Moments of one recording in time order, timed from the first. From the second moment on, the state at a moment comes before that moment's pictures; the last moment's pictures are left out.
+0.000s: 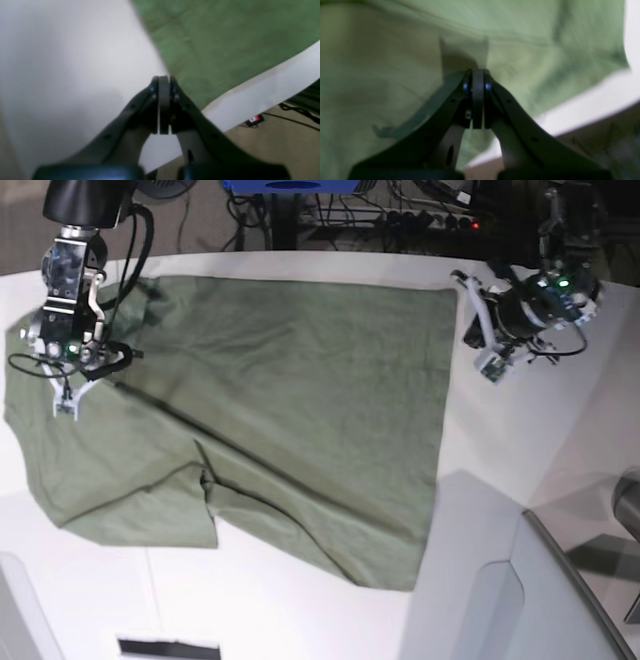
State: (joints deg) left arm 19.9 -19.1 -10.0 96.5 -5.5 -38.0 41.3; right arm -5.4 1.3 18.0 82.3 -9.2 0.2 -56.4
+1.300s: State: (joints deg) left arm 15.5 -16.0 -6.5 88.0 -5.9 -38.1 43.4; right arm -5.6 -0.2 18.3 86.8 -9.8 0.2 -55.6
